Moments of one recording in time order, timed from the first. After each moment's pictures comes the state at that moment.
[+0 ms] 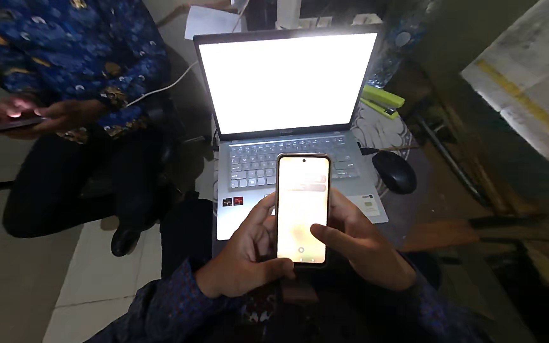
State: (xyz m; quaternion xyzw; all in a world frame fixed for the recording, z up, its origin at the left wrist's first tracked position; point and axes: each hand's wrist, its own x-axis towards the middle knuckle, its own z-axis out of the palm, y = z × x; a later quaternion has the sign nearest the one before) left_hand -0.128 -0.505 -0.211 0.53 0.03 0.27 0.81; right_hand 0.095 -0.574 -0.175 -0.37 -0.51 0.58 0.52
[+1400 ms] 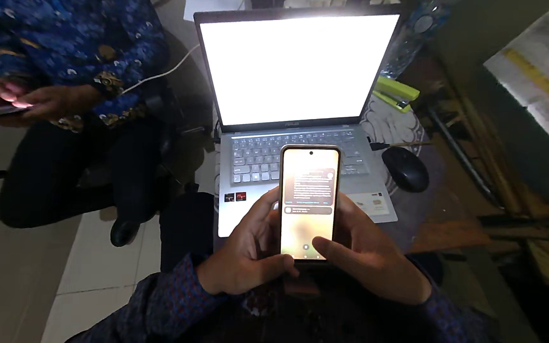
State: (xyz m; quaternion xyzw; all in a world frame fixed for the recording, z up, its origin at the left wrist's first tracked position) left_hand -0.129 -0.502 -0.213 0.51 0.02 0.28 0.81; right_hand 0.093 -0.581 -0.181 -0.41 -0.55 0.53 0.49
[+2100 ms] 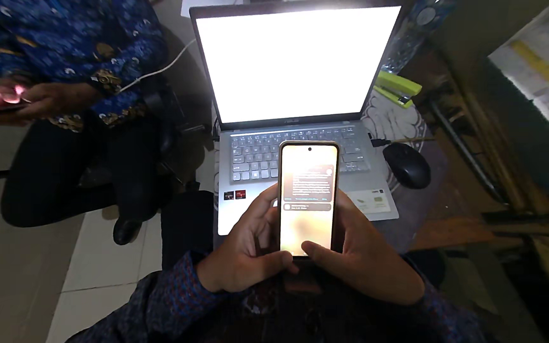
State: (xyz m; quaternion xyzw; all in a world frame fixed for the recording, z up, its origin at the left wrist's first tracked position) left_hand -0.130 -0.502 -0.211 0.51 0.03 0.28 0.81; right_hand 0.083 -0.582 -0.184 -0.48 -0.55 0.49 0.47
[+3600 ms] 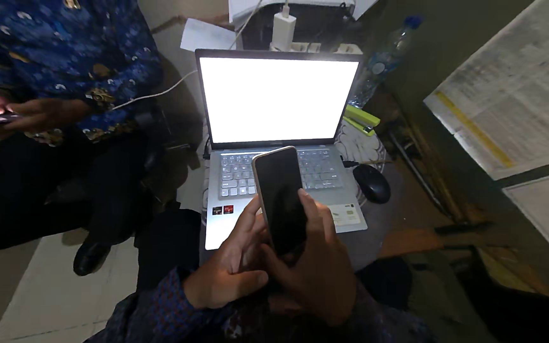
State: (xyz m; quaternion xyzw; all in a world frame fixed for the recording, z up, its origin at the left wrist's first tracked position) left_hand -0.128 -0.502 -0.219 0.55 -0.03 0.31 0.78; right_hand 0.039 -0.590 -0.186 -0.70 -0.62 0.01 0.36
